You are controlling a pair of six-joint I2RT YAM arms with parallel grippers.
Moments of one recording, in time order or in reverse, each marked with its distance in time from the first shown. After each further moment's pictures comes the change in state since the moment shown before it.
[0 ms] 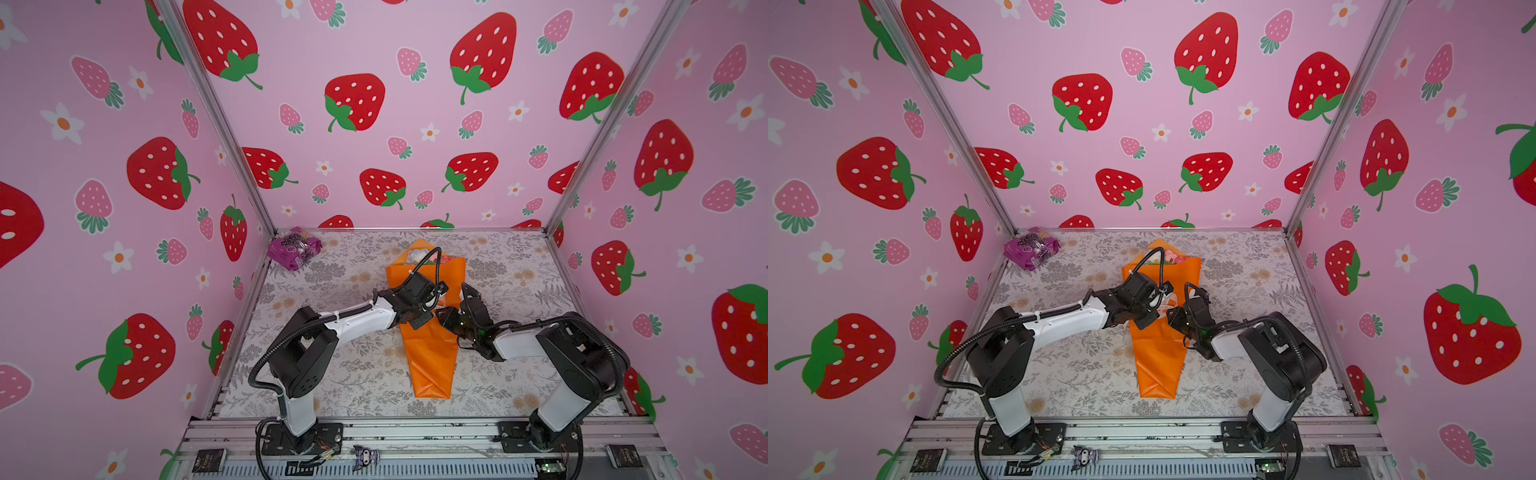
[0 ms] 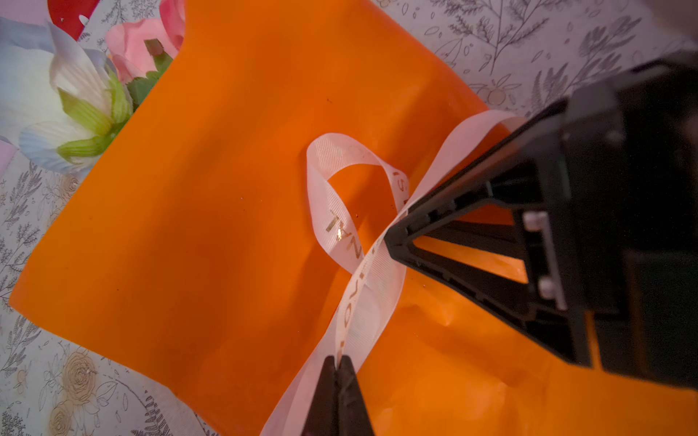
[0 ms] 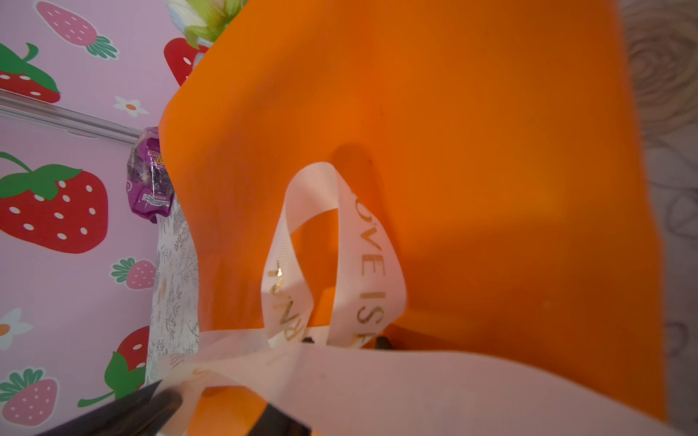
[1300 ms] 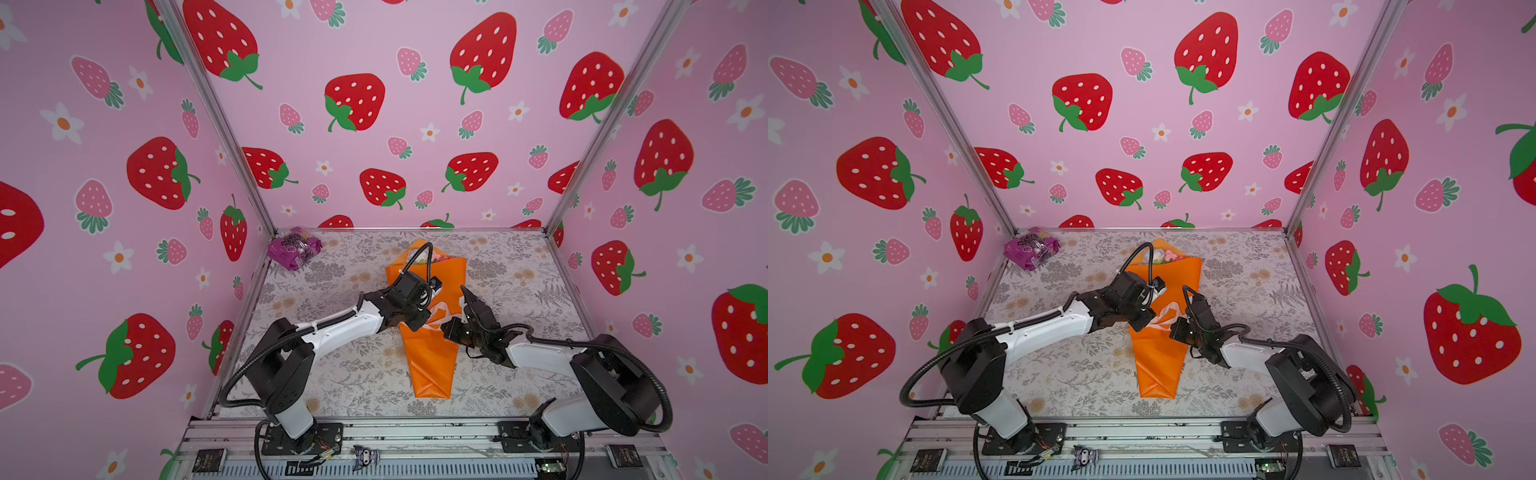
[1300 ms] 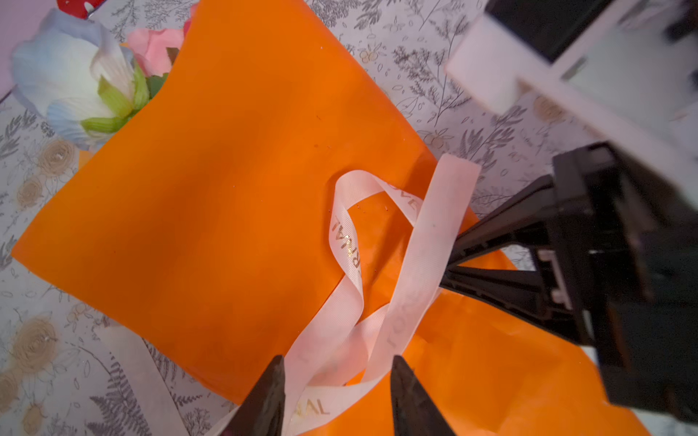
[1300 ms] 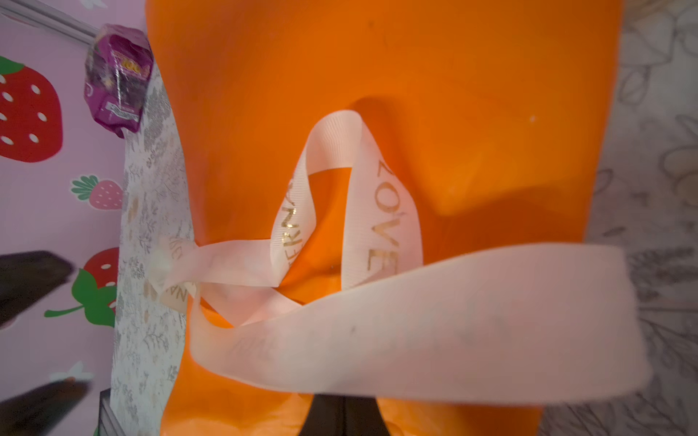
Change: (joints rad) left arm 0.015 -0.201 -0.099 -0.018 0.122 -0.196; right arm 0.028 -0.237 -0.030 -0.387 -0.086 -0.161
